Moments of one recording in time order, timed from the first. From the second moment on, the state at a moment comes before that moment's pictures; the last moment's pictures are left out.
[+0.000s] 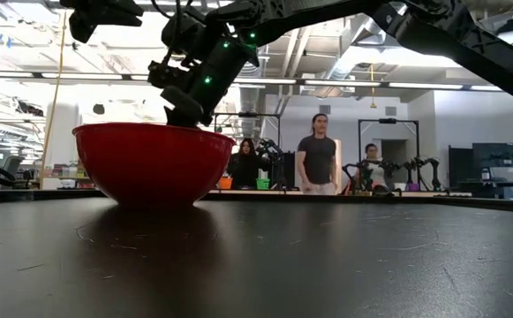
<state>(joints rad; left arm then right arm) -0.11 0.59 0.75 -0.37 -0.53 -0.33 -0.13 2.44 2.33 -0.76 -0.02 -0.27</state>
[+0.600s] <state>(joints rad) -0.11 0.59 0.75 -0.38 -0.50 -0.33 -0.17 2.27 2.35 -1.06 -0.17 -0.14</state>
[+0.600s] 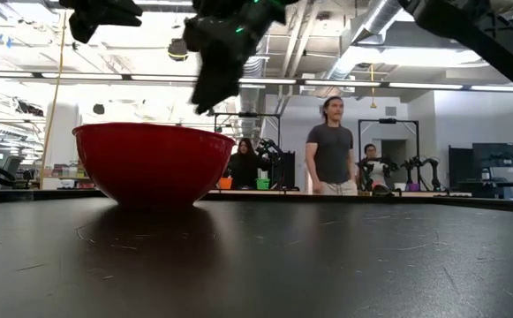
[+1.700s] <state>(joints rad) -0.20 0.16 0.25 0.11 -0.43 -0.36 -0.14 0.96 0.44 0.39 -0.33 0.45</state>
